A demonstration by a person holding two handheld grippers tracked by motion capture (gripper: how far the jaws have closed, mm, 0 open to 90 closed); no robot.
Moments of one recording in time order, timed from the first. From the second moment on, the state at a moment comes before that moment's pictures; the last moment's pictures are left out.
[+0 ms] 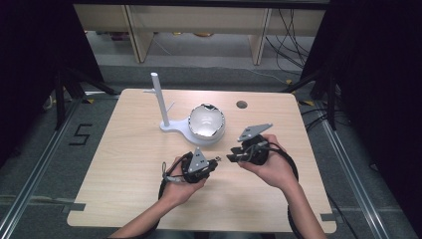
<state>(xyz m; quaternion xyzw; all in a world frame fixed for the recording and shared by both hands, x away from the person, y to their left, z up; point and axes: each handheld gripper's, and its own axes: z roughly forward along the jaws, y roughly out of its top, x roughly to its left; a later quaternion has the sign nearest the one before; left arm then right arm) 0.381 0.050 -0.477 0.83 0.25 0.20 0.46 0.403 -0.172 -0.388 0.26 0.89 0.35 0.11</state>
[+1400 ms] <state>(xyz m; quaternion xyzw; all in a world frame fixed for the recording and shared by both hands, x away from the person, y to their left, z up) 0.462 0.218 -0.408 0.84 0.41 0.20 0.29 0.363 -0.276 -0.507 0.44 0.76 0.45 0.15</state>
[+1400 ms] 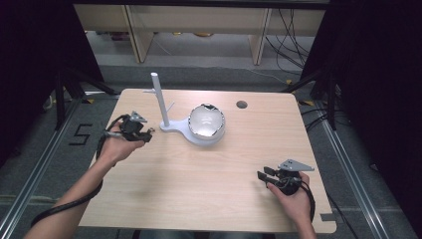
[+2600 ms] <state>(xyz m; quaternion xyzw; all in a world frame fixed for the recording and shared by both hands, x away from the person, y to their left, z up) 0.510 0.235 -0.331 0.78 0.45 0.26 0.36 0.361 -0.280 -0.512 0.44 0.76 0.45 0.17</state>
